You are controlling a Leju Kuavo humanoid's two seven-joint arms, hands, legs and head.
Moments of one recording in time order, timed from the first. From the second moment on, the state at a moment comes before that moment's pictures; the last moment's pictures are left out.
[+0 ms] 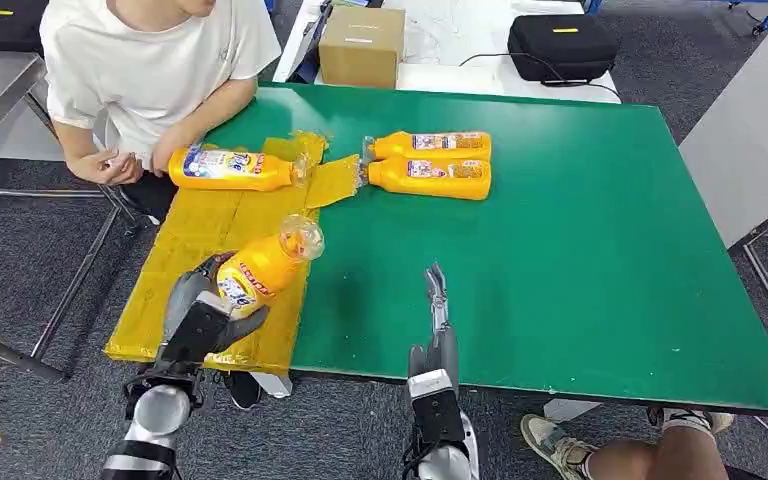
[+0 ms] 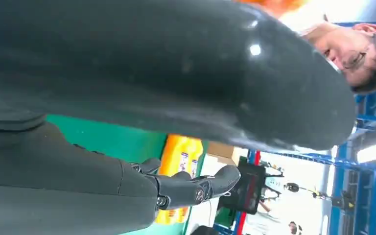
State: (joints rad) left arm -0.10 -0.09 -0.08 -1.32 -0.60 0.20 -0.36; right arm -0.05 0.21 0.56 -1.24 0.19 -0.54 -0.70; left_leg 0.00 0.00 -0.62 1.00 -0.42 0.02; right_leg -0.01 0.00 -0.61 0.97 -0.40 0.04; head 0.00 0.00
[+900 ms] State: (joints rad) left arm -0.53 0.02 -0.10 -0.63 -1.04 0.12 -0.21; right arm -0.06 0.22 0.56 -1.25 0.14 -0.43 -0.70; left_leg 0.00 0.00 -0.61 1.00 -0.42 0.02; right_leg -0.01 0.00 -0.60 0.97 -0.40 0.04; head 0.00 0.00
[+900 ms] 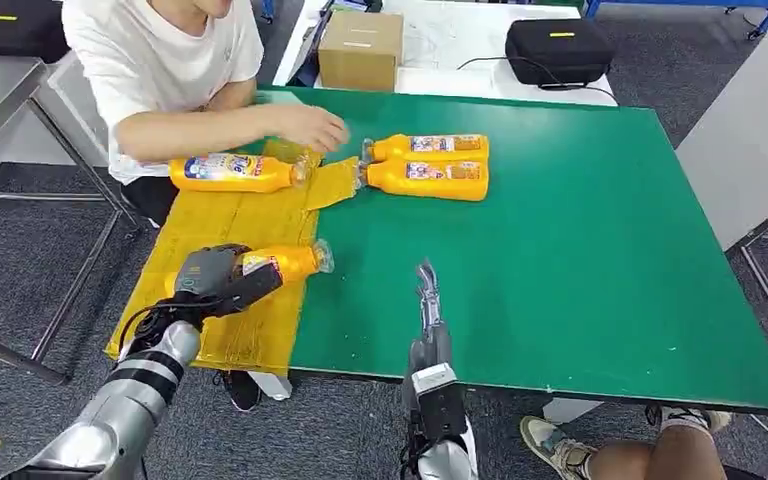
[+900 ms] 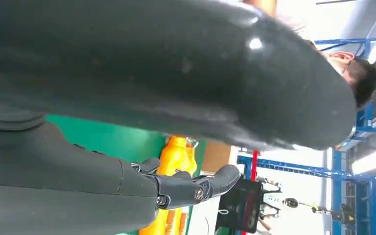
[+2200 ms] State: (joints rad) left arm -0.53 0.05 0.06 -0.75 -0.48 -0.26 -0.45; right arm -0.06 0.23 0.56 -1.24 0.09 -0.39 -0.70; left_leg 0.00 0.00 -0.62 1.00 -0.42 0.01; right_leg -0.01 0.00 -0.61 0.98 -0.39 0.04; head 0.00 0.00
